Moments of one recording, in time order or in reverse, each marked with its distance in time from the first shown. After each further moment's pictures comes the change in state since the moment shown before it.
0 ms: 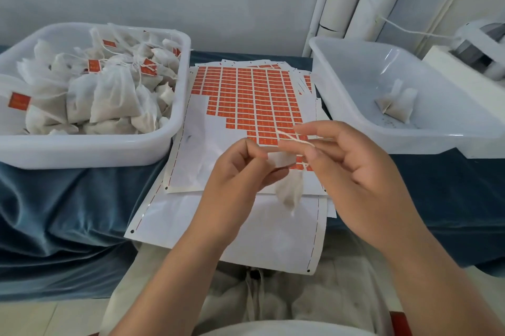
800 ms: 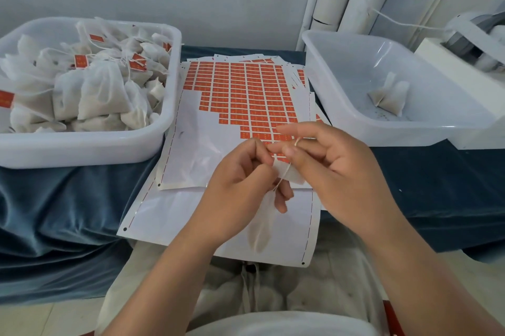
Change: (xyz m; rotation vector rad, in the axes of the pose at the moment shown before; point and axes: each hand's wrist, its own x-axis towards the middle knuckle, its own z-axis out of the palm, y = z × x) left_hand -0.004 -0.001 0.001 0.160 -0.186 0.039; right_hand 0.005 0.008 0.005 -0.080 -0.002 0.044
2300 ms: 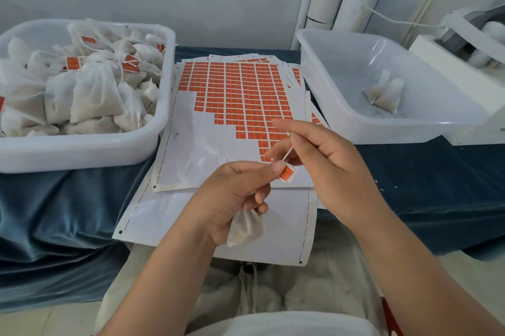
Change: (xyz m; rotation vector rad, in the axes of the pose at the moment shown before) left_hand 0.006 -0.011 -0.009 -0.270 -0.049 -0.452; right_hand 0.006 0.012 0.003 0.134 -0.026 -0.003
